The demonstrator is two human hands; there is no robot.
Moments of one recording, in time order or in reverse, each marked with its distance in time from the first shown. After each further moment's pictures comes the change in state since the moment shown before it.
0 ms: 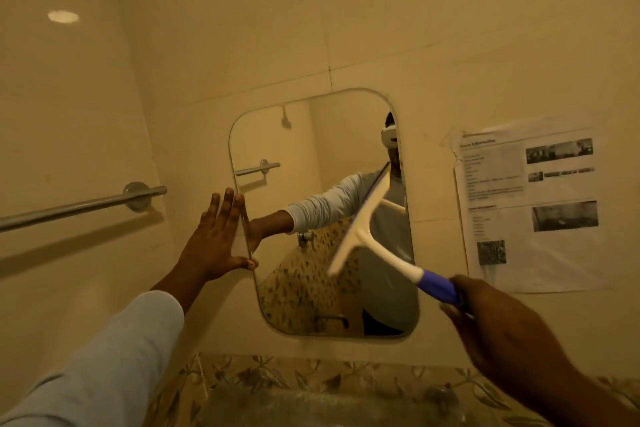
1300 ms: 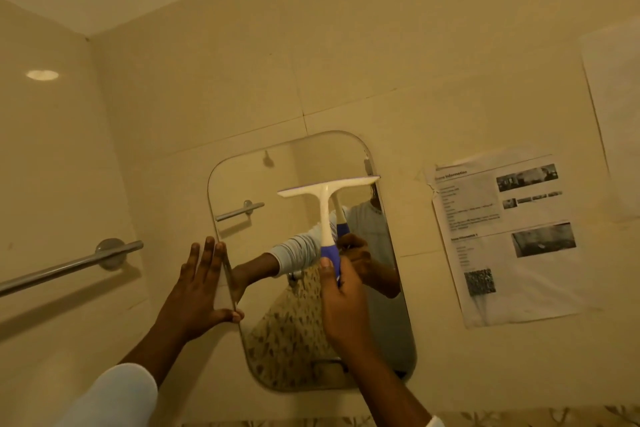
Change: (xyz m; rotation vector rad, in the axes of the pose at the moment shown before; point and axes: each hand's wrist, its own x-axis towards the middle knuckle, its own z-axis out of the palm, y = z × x) left_hand 0.002 -0.008 0.009 -0.042 0.033 0.016; right_hand 0.139 -0.126 0.110 1.205 0.273 0.579
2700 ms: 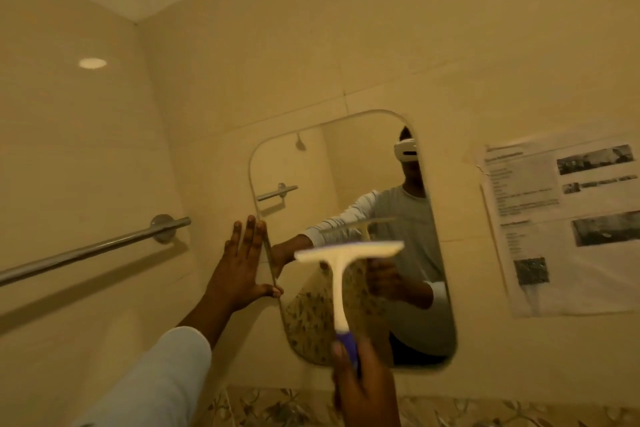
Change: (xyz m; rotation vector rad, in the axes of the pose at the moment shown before) left_hand -0.001 0.000 -0.007 0.037 -0.024 -0.024; right_hand -0.109 0.046 -0.004 -0.137 -0.170 0.096
